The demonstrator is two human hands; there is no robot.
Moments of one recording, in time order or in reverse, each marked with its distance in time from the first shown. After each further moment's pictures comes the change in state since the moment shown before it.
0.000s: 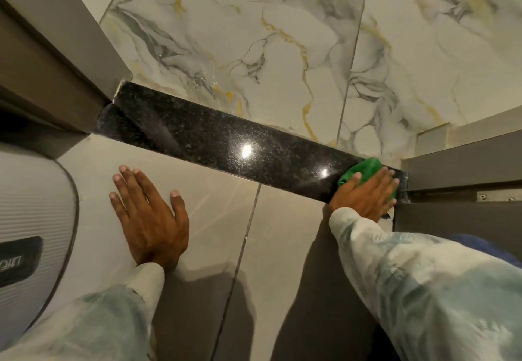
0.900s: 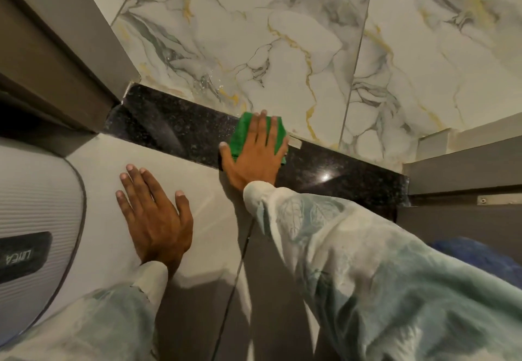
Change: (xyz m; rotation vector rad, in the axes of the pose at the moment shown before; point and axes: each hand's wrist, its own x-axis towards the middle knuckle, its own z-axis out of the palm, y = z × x) left_hand 0.001 -0.003 0.006 0.005 -0.002 0.007; right_hand -0.100 -0.176 0.022 -0.032 -0.366 -0.678
